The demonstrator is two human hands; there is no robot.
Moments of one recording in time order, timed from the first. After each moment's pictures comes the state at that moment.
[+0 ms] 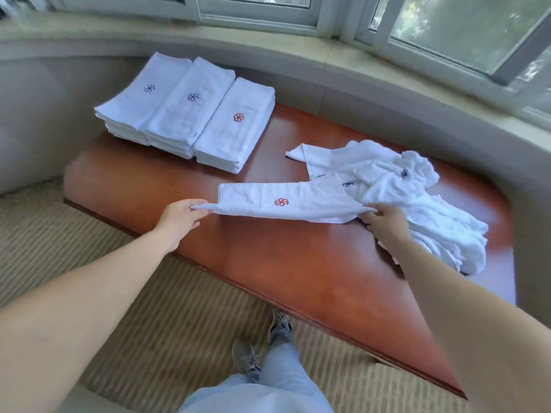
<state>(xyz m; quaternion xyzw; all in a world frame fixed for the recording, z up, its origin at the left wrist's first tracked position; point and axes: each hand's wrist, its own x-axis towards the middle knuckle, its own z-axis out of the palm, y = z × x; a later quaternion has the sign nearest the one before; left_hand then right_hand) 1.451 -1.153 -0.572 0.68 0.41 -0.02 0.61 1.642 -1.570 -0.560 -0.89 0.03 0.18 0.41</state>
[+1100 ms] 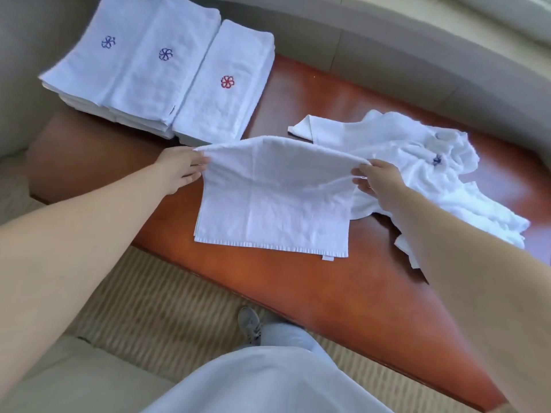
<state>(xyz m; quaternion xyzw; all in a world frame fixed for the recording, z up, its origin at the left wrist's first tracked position) 1.631 -1.089 -0.591 0.58 0.50 -0.07 0.64 1.791 -1.482 -0.608 -0.80 0.17 0.28 0.51</state>
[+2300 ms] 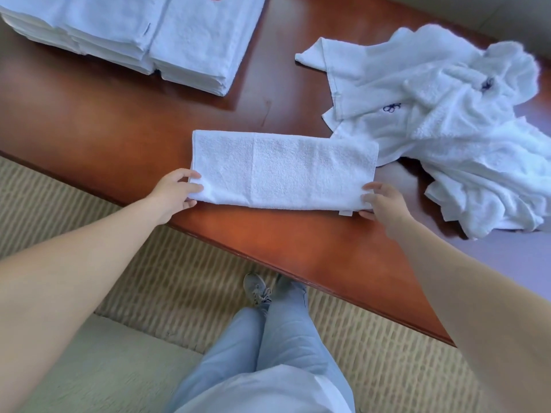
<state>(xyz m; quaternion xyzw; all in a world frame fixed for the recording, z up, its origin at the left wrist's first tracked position) 1.495 -1.114 -0.736 0.64 0.49 -0.17 0.57 1.653 -1.544 -0.747 -0.78 0.21 0.31 0.50</state>
